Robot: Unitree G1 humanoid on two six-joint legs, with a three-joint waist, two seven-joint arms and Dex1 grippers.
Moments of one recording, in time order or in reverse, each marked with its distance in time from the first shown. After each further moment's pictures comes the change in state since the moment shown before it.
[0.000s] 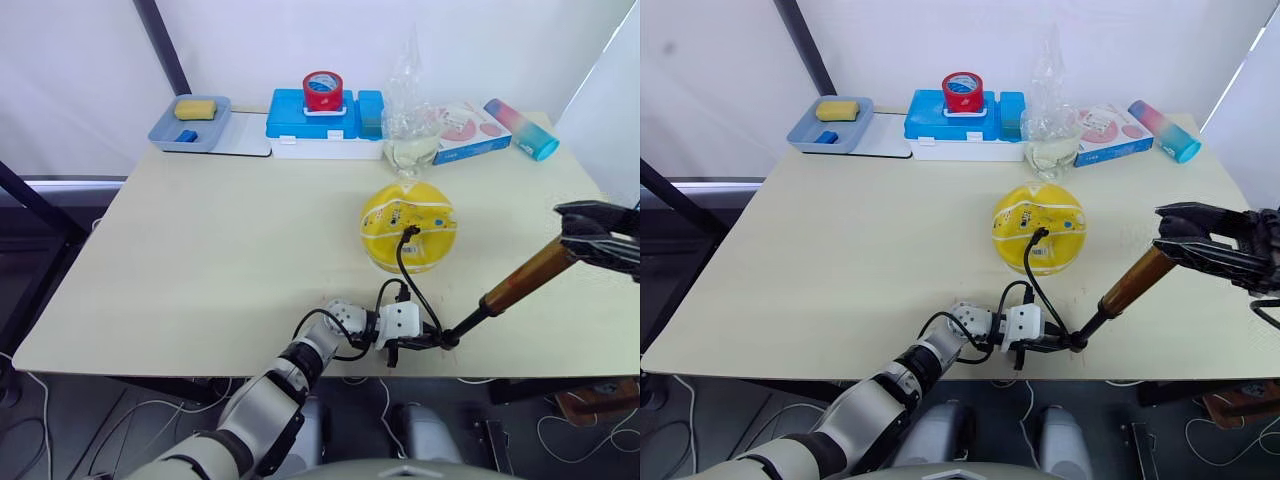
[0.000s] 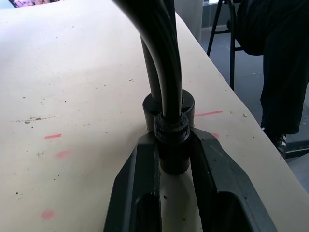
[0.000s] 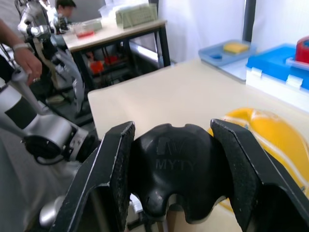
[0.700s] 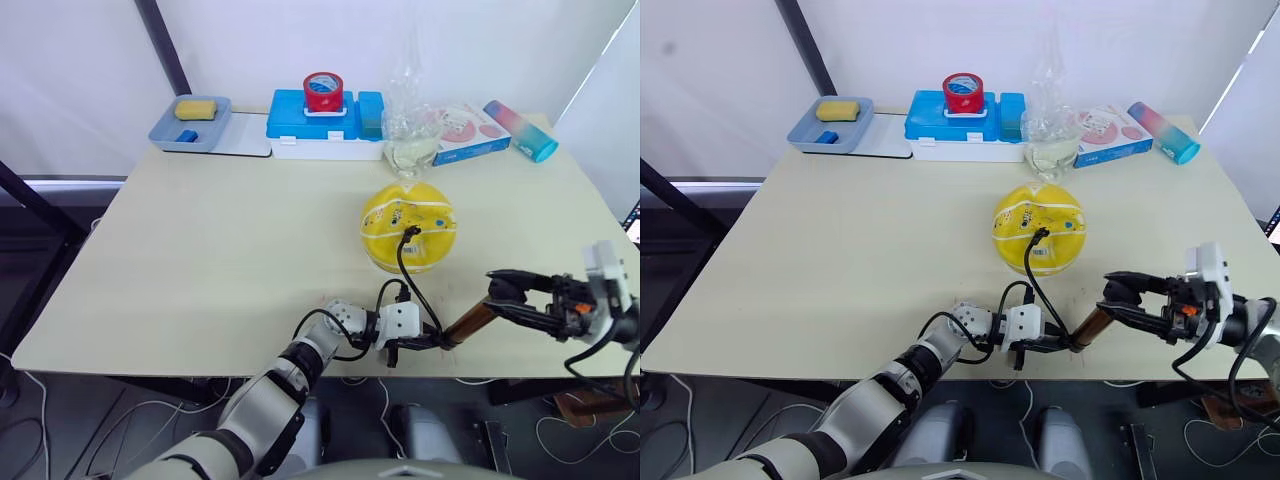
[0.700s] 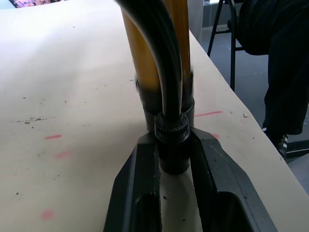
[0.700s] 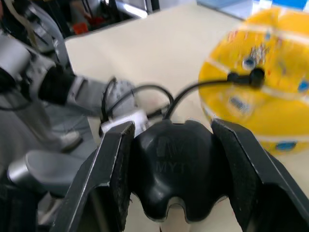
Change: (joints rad) left arm 0.000 0.005 -0.003 0.006 0.000 0.000 0.005; right arm 0.194 0.271 0.345 0.007 -0.465 -0.484 0.026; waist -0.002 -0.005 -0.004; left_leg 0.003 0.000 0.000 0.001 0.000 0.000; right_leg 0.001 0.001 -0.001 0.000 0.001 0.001
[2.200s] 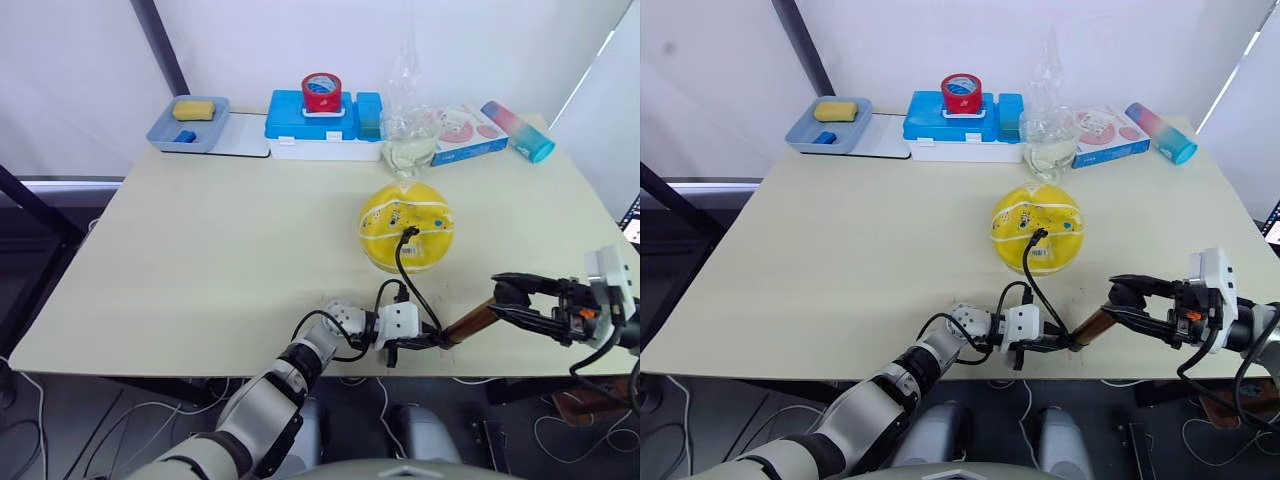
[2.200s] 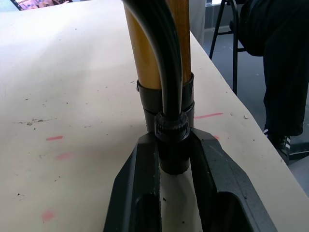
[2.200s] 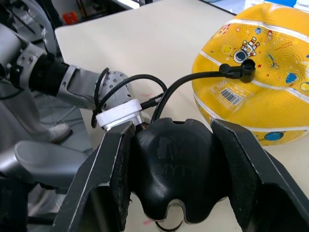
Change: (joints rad) left arm 0.011 0.001 -0.001 -0.013 -0.001 -0.004 0.005; right arm 0.026 -0.056 -0.058 -0.008 0.036 0.041 0.001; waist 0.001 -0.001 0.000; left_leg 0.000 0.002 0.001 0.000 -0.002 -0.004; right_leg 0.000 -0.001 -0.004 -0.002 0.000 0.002
